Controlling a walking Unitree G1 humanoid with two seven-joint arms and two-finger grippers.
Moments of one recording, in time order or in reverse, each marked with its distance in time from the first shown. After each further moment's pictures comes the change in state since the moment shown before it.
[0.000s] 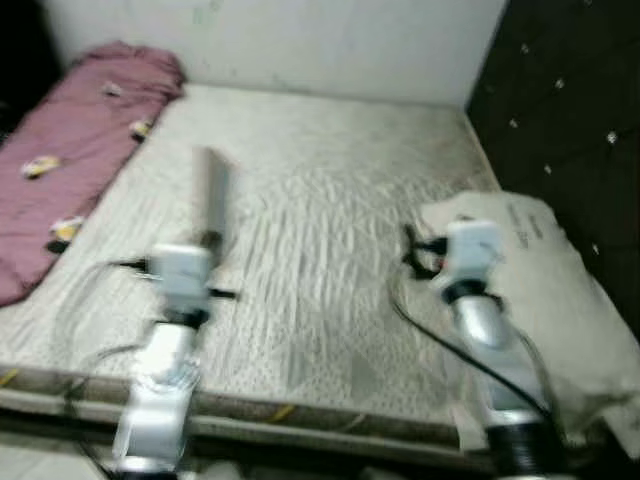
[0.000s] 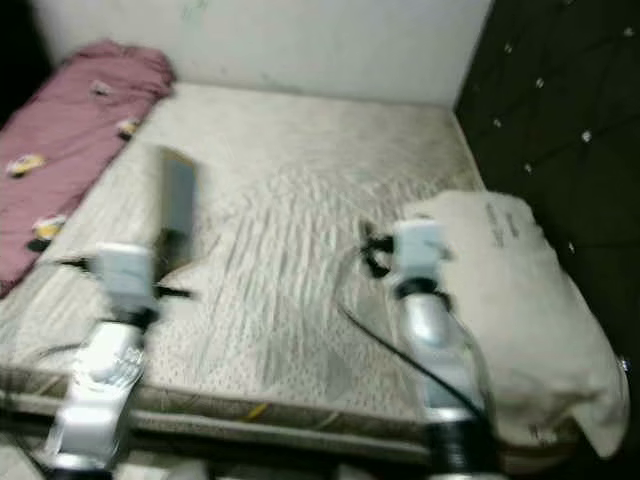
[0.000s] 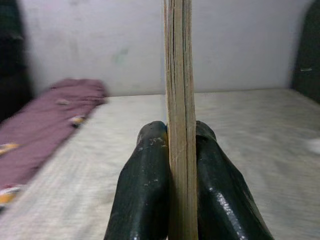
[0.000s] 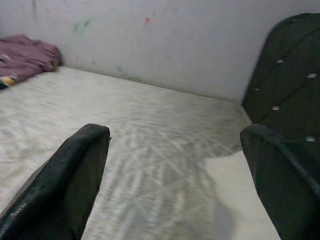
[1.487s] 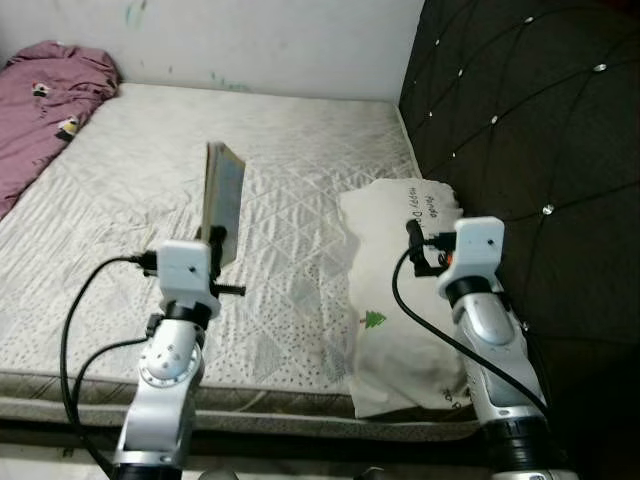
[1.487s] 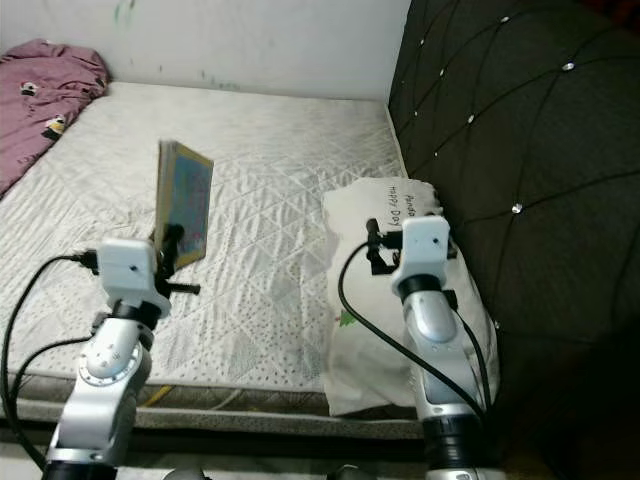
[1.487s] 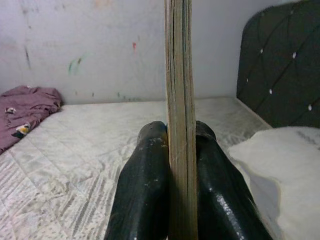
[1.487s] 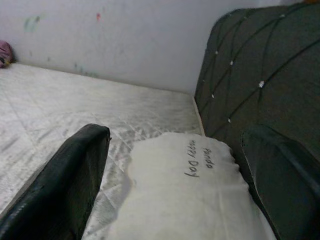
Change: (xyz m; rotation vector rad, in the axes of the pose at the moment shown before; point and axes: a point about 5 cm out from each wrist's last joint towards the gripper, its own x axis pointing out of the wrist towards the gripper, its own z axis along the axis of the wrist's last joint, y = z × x) left arm 0.005 0.014 0.006 -0.012 -0.031 0.057; right arm 0.007 0.005 0.007 0.013 -0.020 0.006
